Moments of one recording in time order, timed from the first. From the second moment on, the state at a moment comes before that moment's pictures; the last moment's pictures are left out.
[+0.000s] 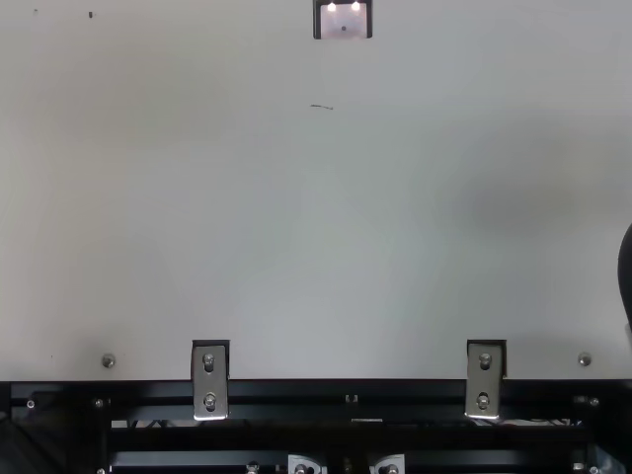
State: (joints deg) left arm -37.6 24.1 -46.3 38.1 65.1 -35.2; right arm -3.9 13.5 -20.3 5.0 38.2 -6.4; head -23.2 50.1
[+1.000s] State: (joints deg) left arm -14.2 43.4 -60.1 39.9 61.3 -55.2; right arm -3.9 13.5 -20.3 5.0 38.2 -6.4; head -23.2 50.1
